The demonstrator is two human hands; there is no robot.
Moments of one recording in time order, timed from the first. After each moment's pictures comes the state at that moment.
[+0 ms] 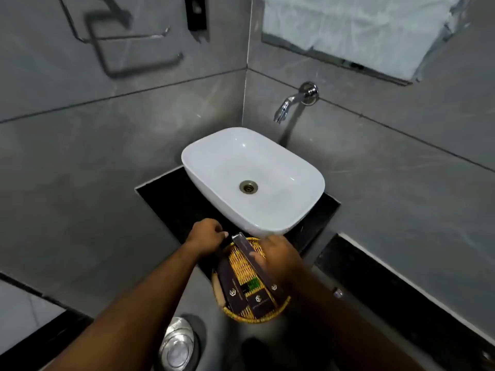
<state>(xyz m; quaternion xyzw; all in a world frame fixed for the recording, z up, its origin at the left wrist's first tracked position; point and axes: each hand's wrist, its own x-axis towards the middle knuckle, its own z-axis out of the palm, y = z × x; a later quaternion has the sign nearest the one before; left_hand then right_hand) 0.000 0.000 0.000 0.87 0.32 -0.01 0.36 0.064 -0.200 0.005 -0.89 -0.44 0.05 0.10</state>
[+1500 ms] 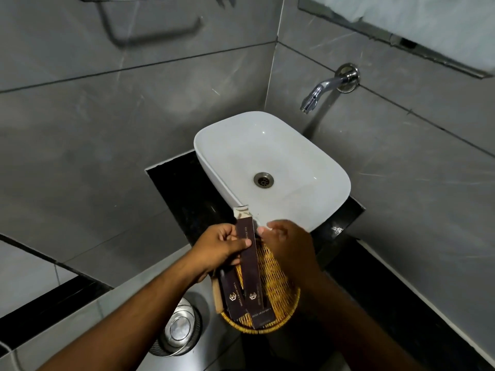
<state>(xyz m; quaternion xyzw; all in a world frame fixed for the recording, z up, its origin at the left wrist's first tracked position) -0.018 -0.039 0.040 0.61 0.31 0.00 0.73 0.091 -0.173 0.038 -0.84 -0.28 0.13 0.45</state>
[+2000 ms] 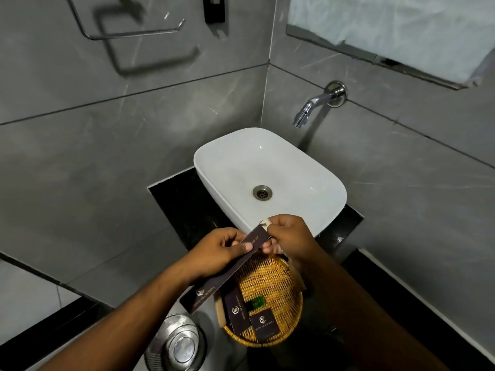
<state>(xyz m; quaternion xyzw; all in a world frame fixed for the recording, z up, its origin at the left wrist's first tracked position) -0.018 -0.027 0.066 0.79 0.21 -0.01 0.58 0.117 -0.156 0.064 -0.71 -0.13 0.37 0.59</state>
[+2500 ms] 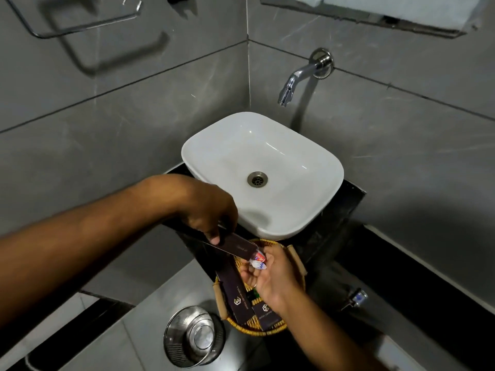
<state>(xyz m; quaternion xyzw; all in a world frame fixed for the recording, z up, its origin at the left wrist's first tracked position) 0.045 -0.012 0.181 0.91 0.01 -0.41 0.06 0.058 -0.171 -0.003 -0.42 0.16 0.51 0.73</state>
